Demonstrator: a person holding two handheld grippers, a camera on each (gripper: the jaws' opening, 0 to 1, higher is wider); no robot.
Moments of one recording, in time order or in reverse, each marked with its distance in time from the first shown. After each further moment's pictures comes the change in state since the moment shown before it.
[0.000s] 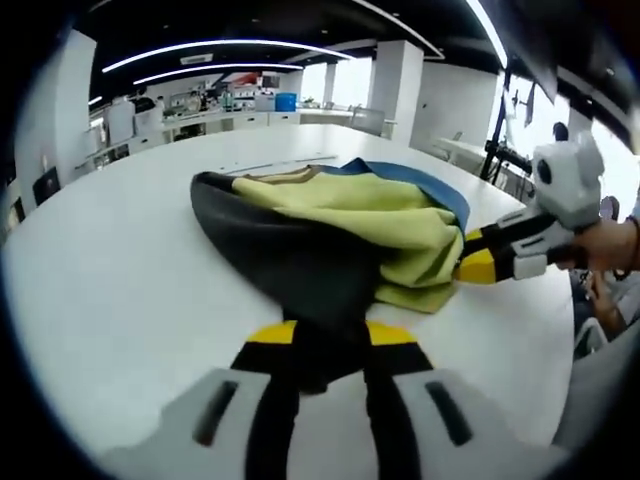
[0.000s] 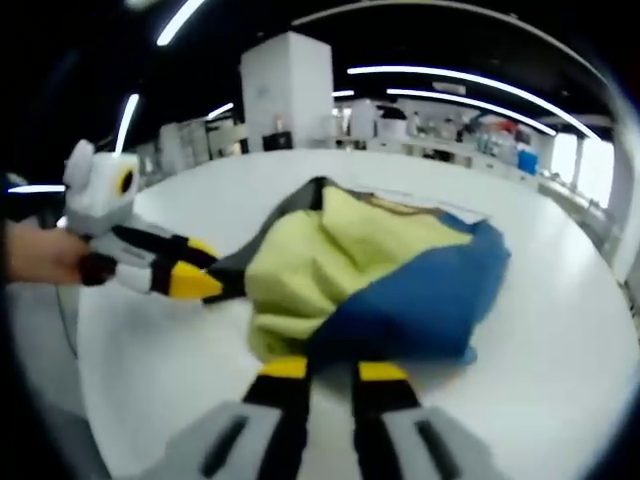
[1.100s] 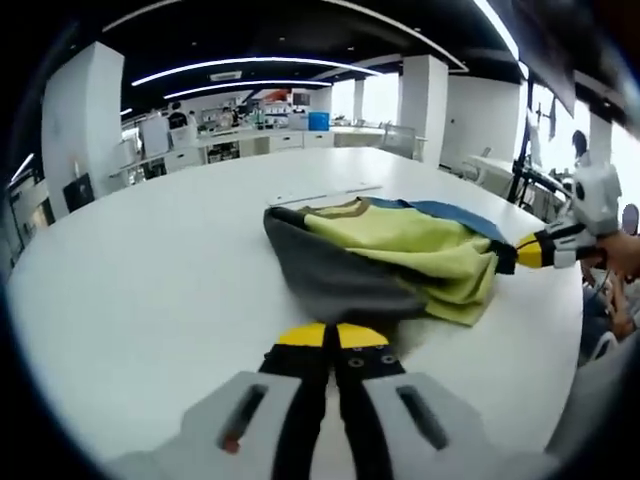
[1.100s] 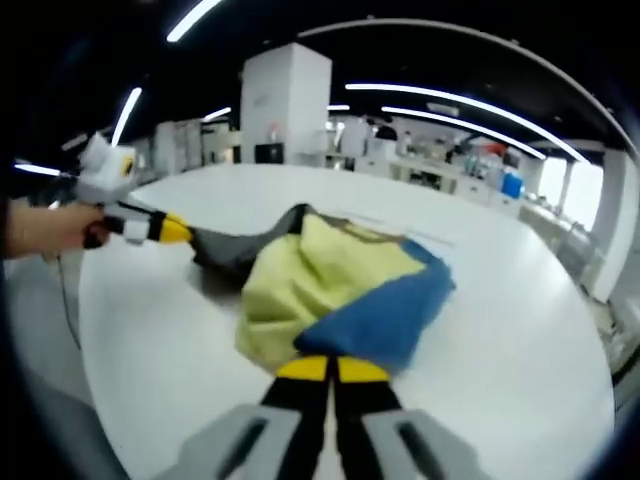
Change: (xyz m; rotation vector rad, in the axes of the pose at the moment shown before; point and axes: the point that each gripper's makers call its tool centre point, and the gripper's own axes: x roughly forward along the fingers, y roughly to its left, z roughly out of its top) left arm -0.062 0.055 0.032 -0.016 -0.080 0.162; right arm -0.067 -0.033 0.015 -0.051 -0.073 -0.096
